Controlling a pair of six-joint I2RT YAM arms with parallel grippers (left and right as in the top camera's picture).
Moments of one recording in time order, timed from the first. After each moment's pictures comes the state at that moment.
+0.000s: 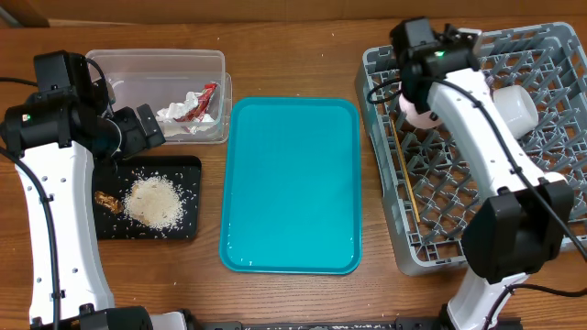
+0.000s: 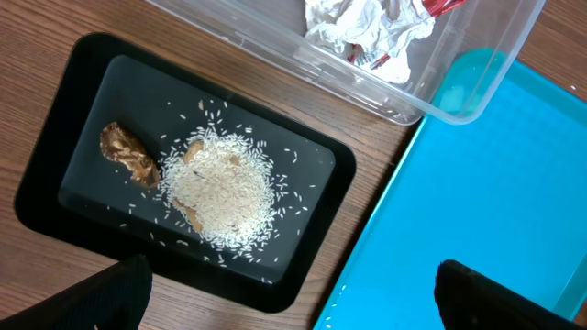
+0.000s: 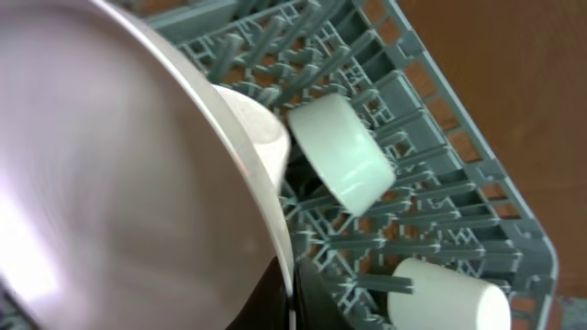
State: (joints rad) left arm 0.24 1.52 1.61 -1.31 0.06 -0.23; right arm 0.25 1.94 1.79 -1.17 0.84 0.57
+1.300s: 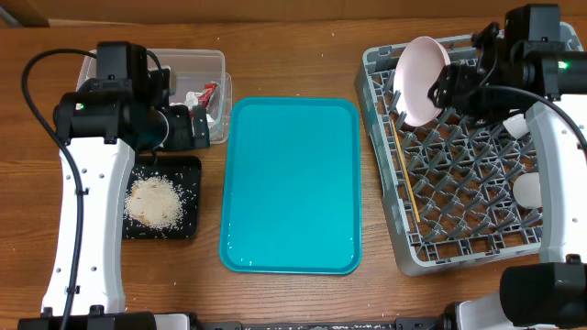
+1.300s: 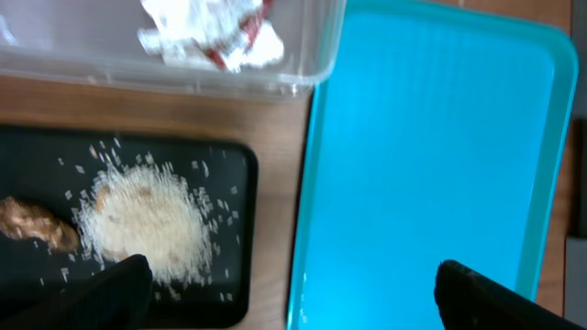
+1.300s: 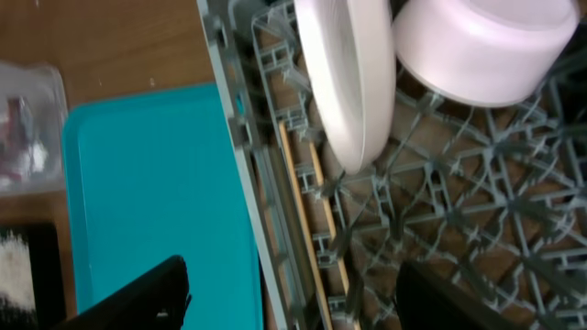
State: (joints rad) left arm 0.02 1.53 1.61 -1.29 0.11 -0.12; right arm -0.05 1.68 1.79 -1.28 -0.26 0.15
